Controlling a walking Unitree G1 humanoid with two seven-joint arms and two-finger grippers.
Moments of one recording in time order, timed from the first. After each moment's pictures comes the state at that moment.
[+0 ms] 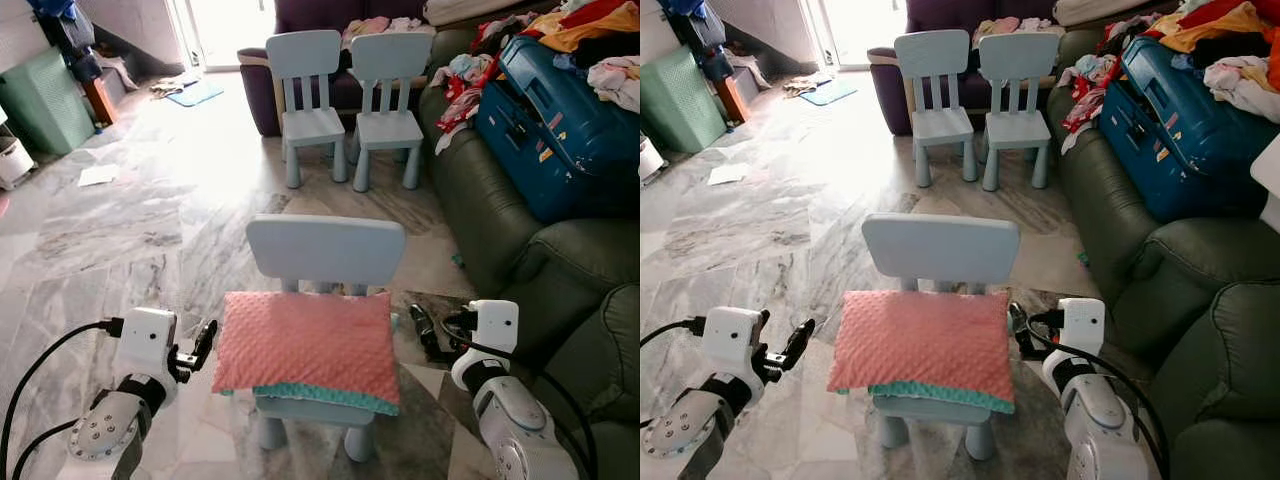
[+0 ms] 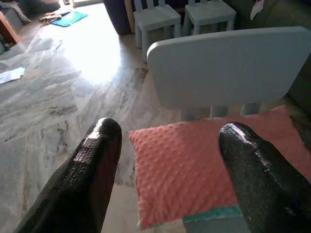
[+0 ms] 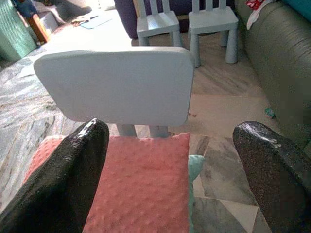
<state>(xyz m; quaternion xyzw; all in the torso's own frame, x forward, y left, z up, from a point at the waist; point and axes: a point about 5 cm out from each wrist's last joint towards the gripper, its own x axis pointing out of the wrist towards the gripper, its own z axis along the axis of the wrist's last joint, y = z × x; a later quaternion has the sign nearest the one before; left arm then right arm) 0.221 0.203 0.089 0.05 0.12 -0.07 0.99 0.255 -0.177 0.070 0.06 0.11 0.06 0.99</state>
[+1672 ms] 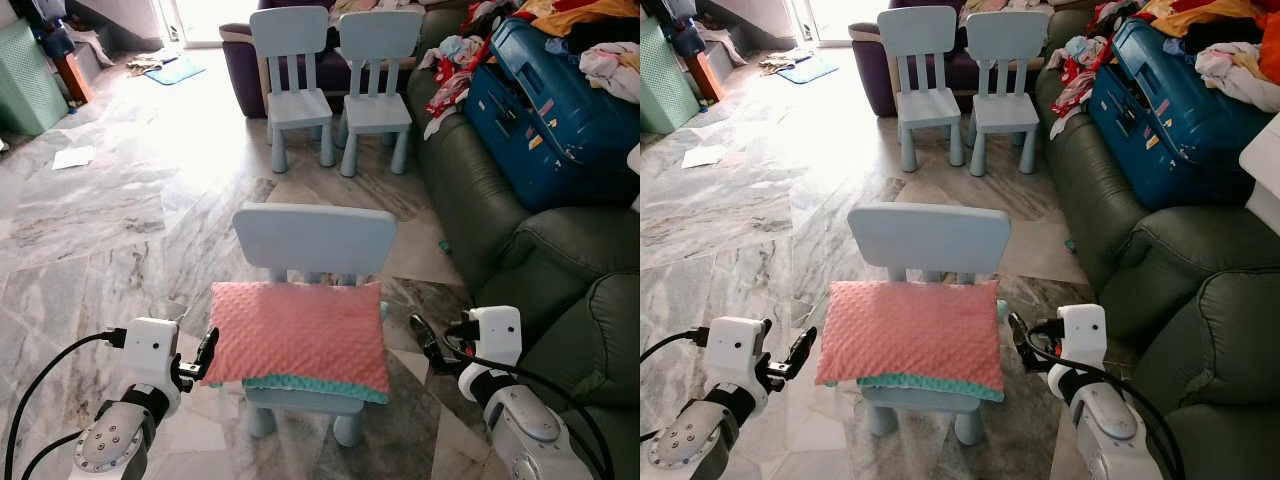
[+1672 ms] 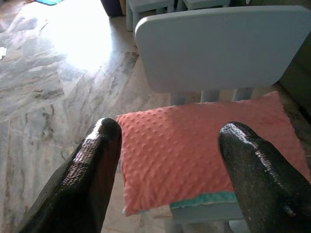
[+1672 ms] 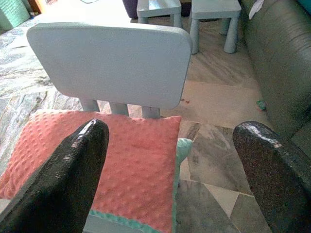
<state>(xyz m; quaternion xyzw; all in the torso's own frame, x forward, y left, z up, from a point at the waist) 0.213 0.201 0.080 0.04 0.13 -0.06 0.99 0.242 -0.180 0.075 0.02 0.12 0.09 0.99</state>
